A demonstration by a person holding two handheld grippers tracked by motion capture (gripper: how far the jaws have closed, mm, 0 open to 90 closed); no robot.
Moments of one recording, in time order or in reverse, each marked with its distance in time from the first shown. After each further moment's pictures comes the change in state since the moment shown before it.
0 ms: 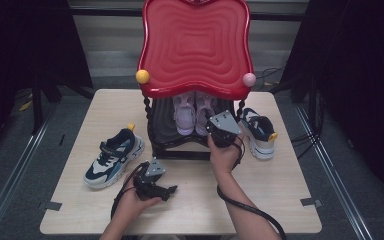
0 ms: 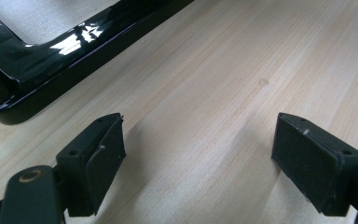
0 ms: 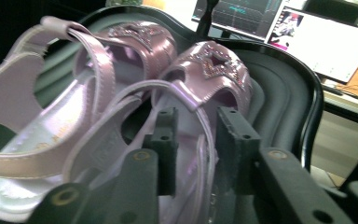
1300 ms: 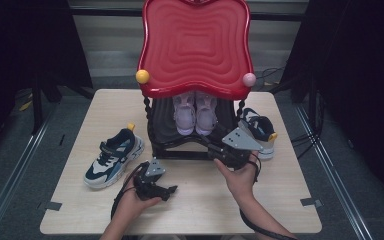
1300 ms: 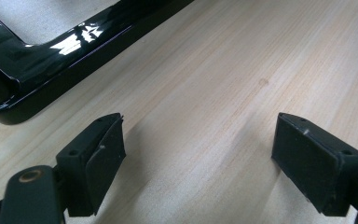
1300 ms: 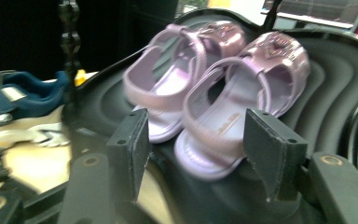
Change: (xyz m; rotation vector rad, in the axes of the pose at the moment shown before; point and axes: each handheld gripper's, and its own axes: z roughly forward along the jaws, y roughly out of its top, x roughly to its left) left arm 0.000 0.000 0.000 -0.001 0.000 0.000; right arm -0.007 -0.006 -0.068 0.018 0.306 0.075
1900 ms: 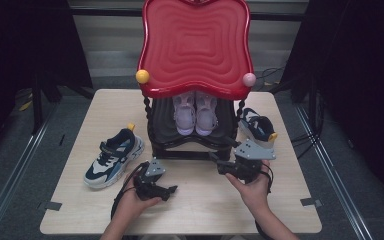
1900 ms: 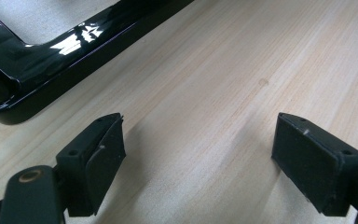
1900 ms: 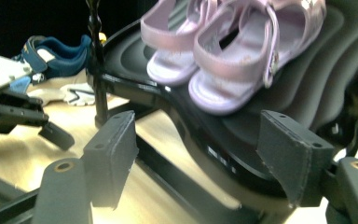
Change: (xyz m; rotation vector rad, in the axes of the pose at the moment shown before) left arm 0.000 0.000 0.000 0.000 0.000 0.000; right arm -0.012 -0.028 -0.028 0.091 0.083 0.028
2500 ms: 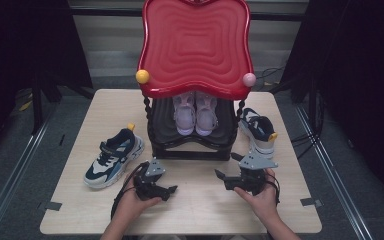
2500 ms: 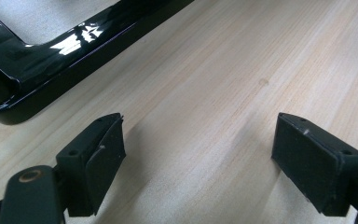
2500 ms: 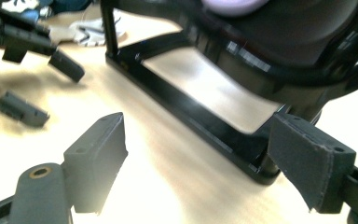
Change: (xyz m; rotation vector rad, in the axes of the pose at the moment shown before) left arm 0.000 0.000 0.000 -0.003 0.001 -0.004; right arm -0.006 -0.048 -0.008 0.141 0.087 0.022
